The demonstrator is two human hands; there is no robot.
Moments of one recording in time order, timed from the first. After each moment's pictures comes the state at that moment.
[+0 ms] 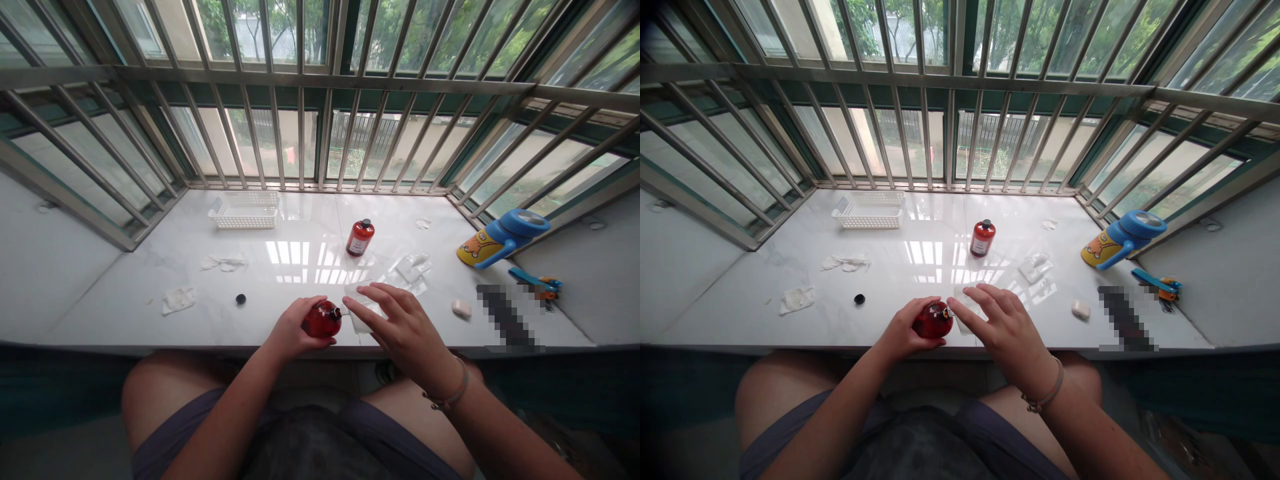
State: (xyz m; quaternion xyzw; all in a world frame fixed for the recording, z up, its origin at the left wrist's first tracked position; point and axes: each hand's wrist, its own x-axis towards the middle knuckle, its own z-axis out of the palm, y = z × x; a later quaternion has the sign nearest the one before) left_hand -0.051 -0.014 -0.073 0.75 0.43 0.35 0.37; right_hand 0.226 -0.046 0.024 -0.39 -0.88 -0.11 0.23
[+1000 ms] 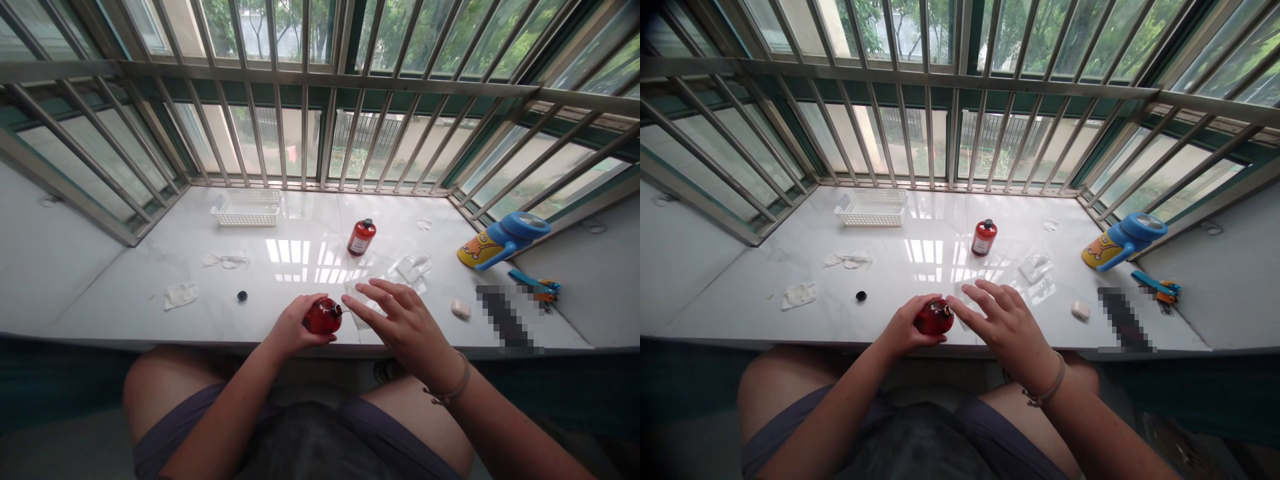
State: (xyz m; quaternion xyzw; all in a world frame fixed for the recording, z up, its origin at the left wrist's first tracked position) left_hand -0.051 -0.013 -0.073 0.75 0.43 0.35 0.37; right_hand 0.227 -0.043 0.033 -0.38 -0.89 -0.13 0.21
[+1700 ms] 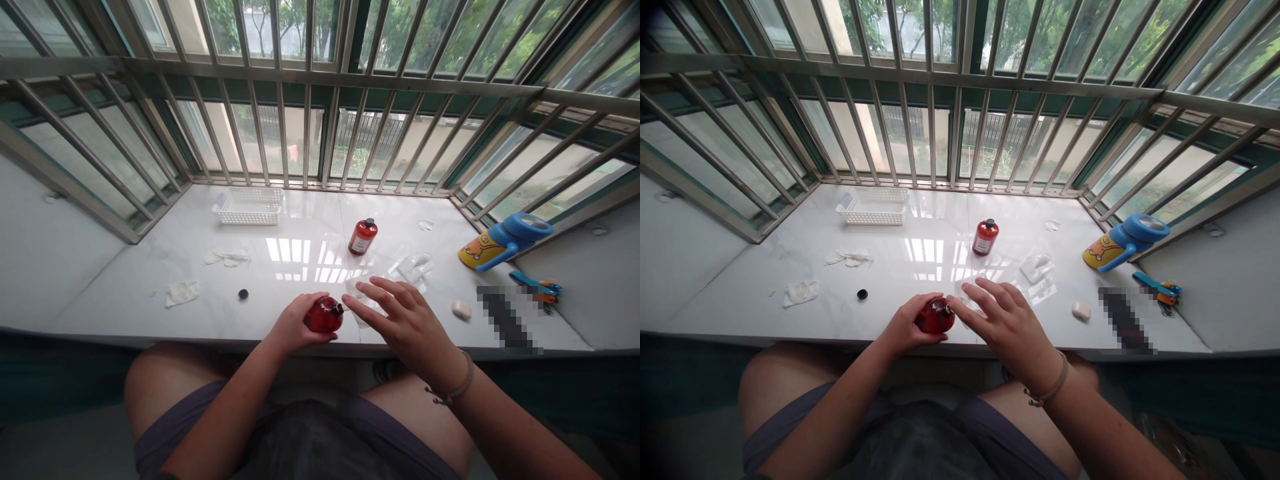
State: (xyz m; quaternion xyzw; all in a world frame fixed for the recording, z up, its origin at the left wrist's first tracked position) left_hand -0.050 -0.012 -0.072 0.75 0.42 0.35 0.37; right_hand 0.226 -0.042 0.040 -0.36 -0.90 -0.15 0.19
